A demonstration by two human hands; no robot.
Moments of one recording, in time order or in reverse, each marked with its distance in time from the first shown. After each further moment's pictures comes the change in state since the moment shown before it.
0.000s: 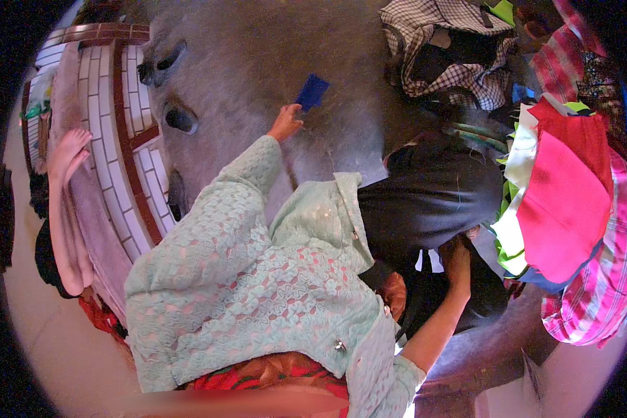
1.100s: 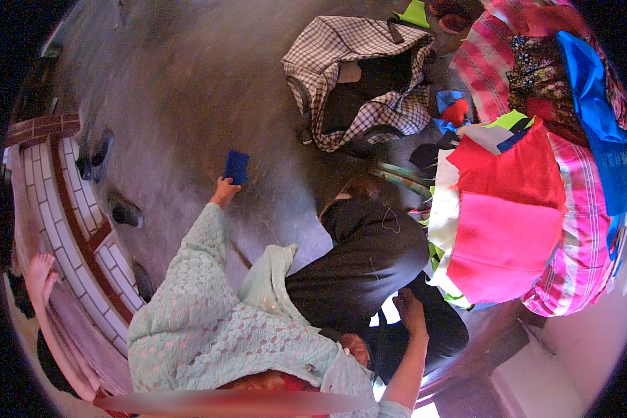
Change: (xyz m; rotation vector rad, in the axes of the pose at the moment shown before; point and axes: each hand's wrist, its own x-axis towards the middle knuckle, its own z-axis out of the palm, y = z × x) left_hand 0.081 -0.029 0.040 -0.094 -0.223 -0.450; right_hand -0.028 0.009 0.001 0.295 -0.049 0.388
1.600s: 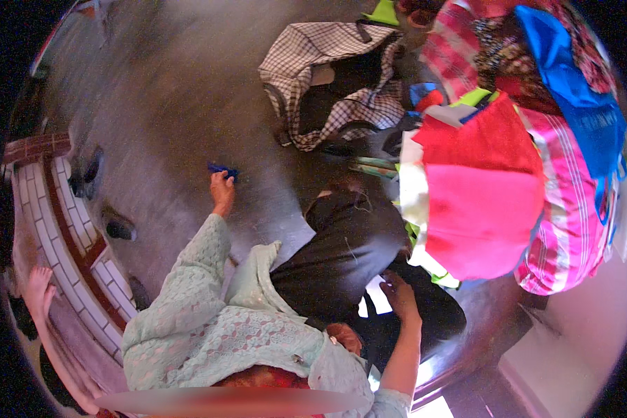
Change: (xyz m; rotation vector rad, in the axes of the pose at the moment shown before) left_hand -0.075 0.090 0.016 0.047 0.578 0.463; right_hand -0.001 -0.017 -0.004 0.005 0.011 -0.079
